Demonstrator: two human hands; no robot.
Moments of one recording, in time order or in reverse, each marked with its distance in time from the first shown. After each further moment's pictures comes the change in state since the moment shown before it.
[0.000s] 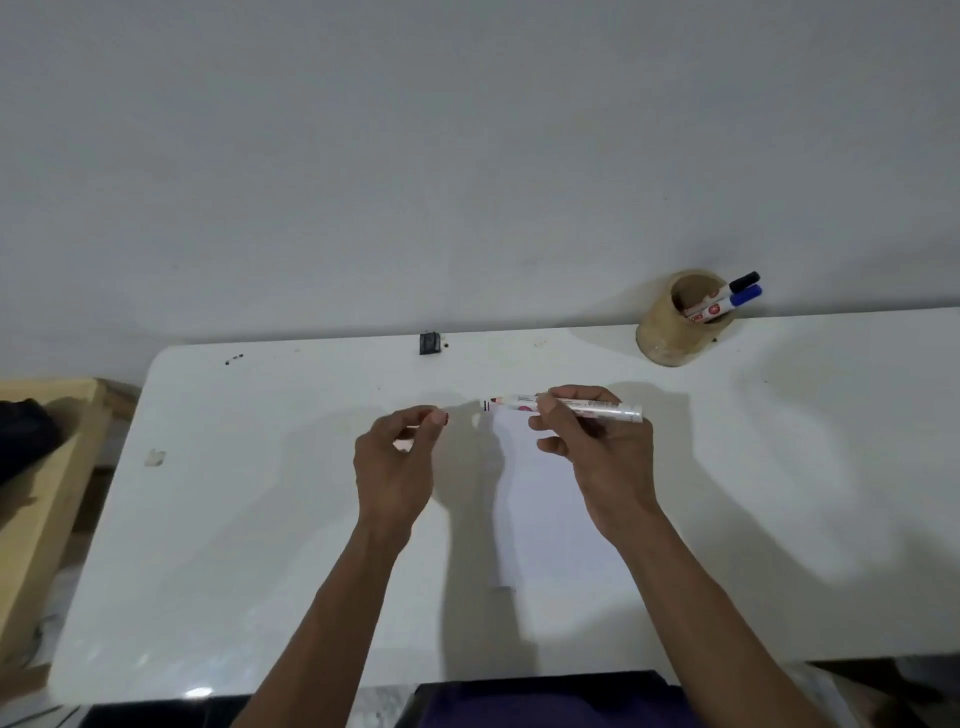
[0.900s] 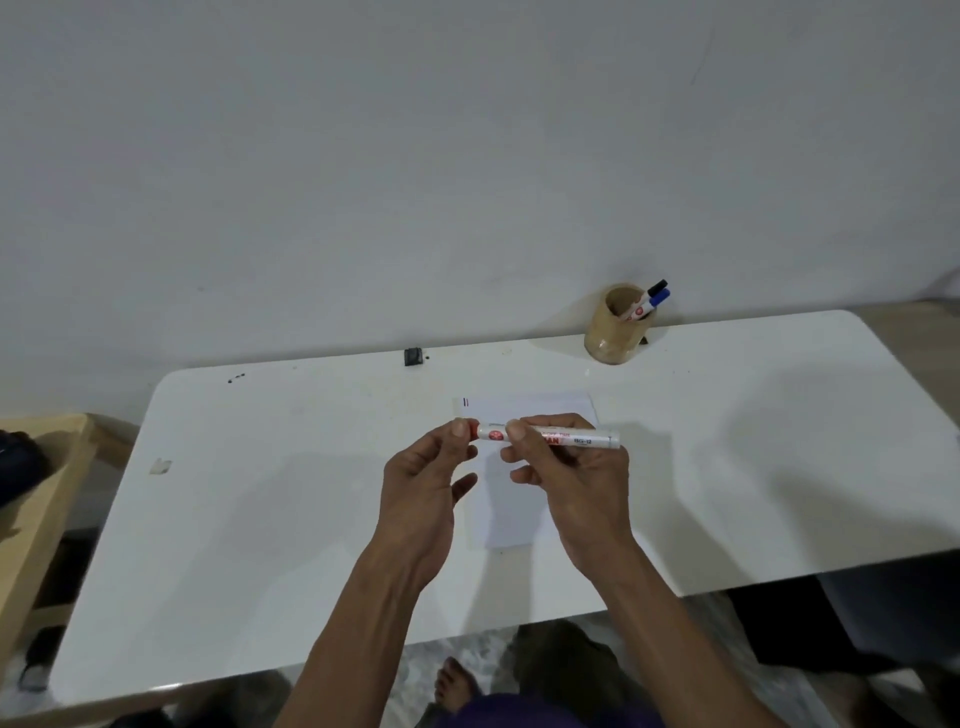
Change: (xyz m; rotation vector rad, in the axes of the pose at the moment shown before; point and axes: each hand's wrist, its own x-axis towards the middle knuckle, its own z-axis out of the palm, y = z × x) left_hand -0.102 0.036 -0.031 -0.537 -0.417 -0.138; right_hand -0.112 -0.017 0.006 -0.041 0.004 -0.208
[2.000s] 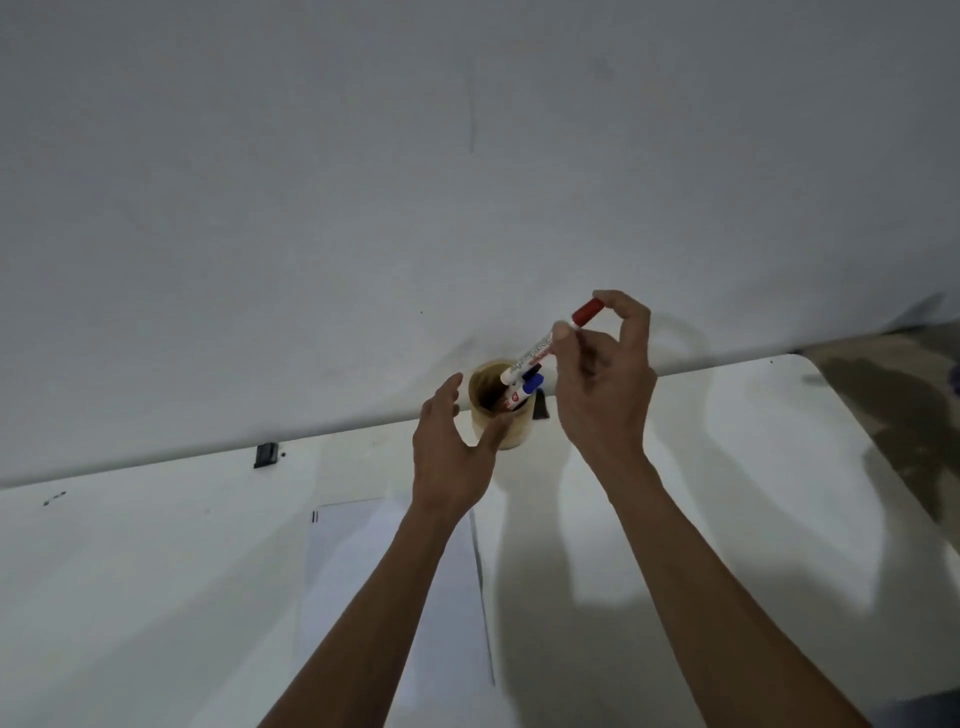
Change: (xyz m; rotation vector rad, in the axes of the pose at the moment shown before) left_hand 0.182 -0.045 0.224 0.811 0.095 0.337; right_hand 0.251 -0.055 -0.161 -0.341 0.255 -0.427
